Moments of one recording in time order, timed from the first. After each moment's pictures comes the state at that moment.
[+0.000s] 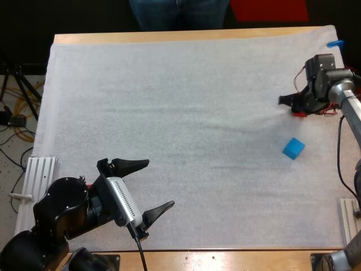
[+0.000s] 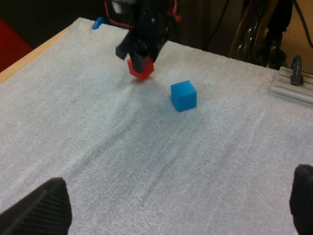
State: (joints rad) left arm -0.56 0.52 -0.85 0.87 0.42 -1.59; right arm 0.05 1.89 -1.41 0.92 0.05 -1.71
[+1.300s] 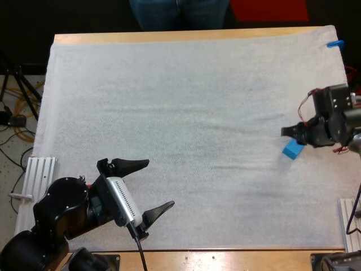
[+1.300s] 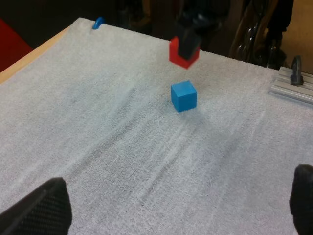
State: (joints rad) left arm -0.56 0.52 -0.85 0.87 0.42 -1.59; right arm 0.16 1.35 -1.03 1.03 0.05 -1.66
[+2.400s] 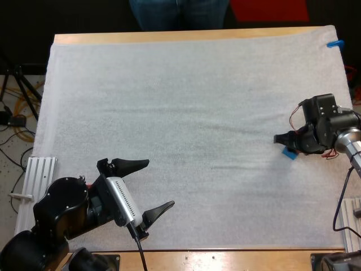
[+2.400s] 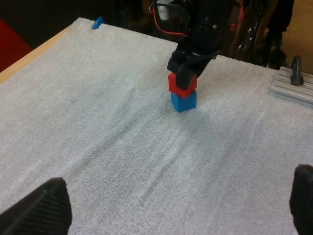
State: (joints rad) left arm -0.56 0.52 -0.85 0.87 0.42 -1.59; right arm 0.16 1.46 -0.94 0.90 0.00 -1.64
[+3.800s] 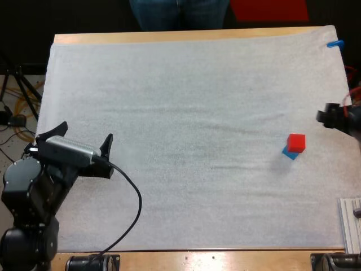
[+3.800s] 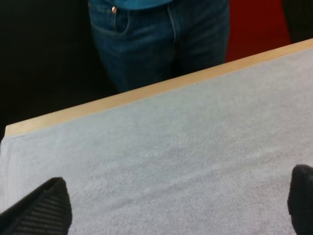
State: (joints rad) left arm 0.06 0.55 -0.85 0.75 0.28 -1.59; right arm -0.04 1.00 -1.00 0.82 0.07 -1.78
